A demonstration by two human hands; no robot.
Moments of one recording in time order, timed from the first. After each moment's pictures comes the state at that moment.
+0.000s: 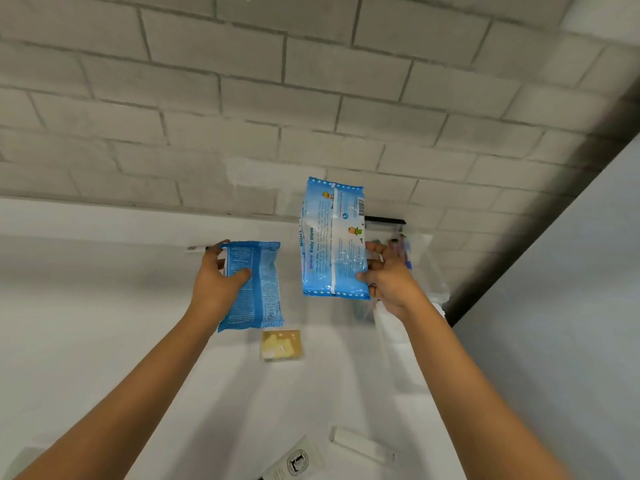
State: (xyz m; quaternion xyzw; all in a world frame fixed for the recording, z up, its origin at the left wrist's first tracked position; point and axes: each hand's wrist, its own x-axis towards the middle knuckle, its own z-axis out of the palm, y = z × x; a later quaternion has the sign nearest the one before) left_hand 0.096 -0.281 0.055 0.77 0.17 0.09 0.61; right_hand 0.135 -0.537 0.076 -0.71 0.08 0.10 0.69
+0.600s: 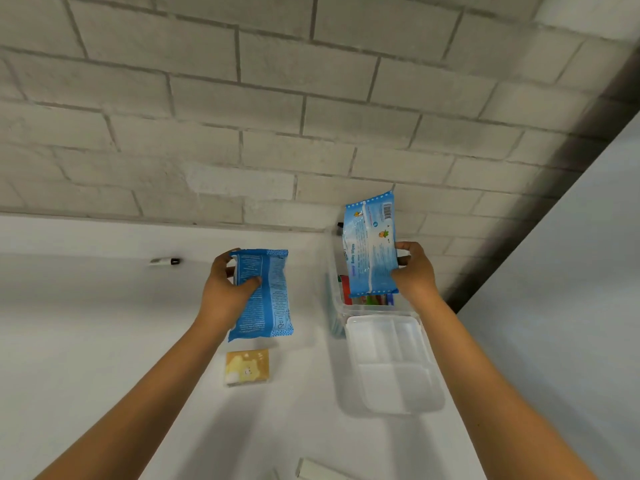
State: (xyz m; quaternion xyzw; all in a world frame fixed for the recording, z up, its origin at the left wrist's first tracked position) left_hand 0.134 -0.347 0.048 0.77 0.15 0.07 0.61; right_hand 0.176 -0.620 0.082 -0.87 0.15 -0.04 0.47
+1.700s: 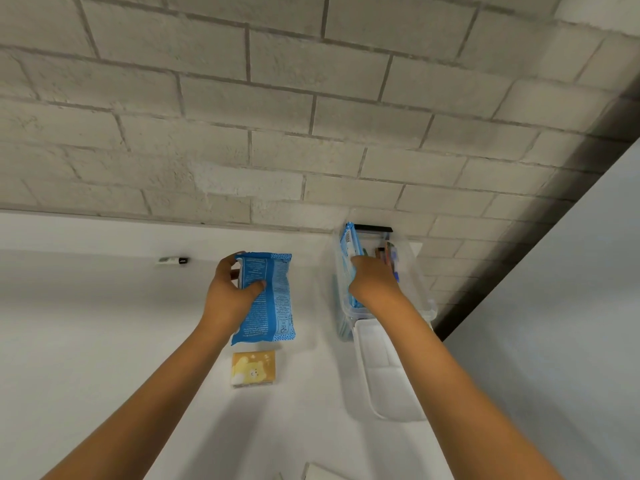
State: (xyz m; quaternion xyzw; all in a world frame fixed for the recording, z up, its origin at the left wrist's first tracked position) left_hand 0.132 -0.343 0.046 0.78 0.15 0.07 0.60; right_hand 0.181 -0.551 0.082 -0.99 0.02 0.10 0.13
